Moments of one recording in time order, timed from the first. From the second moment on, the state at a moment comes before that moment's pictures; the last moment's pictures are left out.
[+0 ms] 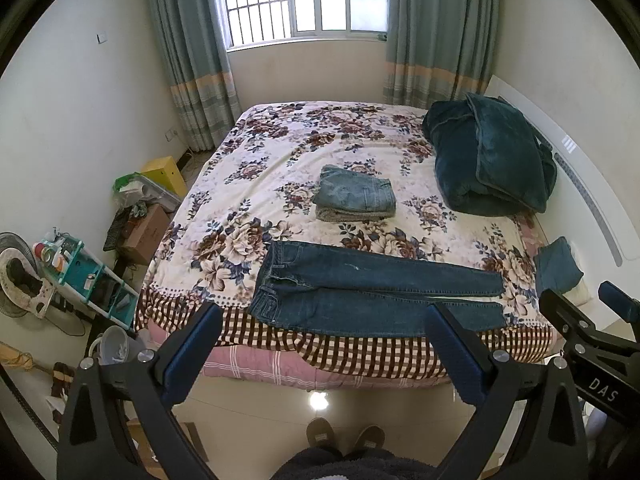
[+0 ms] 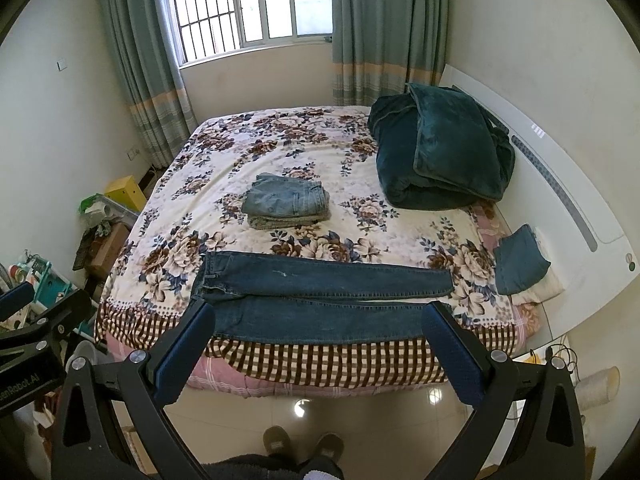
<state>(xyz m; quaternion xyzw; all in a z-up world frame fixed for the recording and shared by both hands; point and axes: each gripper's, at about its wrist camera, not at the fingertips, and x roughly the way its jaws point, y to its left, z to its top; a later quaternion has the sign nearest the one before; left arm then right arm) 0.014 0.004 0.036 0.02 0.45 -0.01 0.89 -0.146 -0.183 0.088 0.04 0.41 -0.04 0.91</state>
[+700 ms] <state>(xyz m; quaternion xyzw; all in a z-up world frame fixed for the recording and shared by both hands) 0.008 0.002 0.031 0.02 0.44 -0.01 0.90 -0.145 -0.177 0.100 0.04 0.41 -0.04 0.91</state>
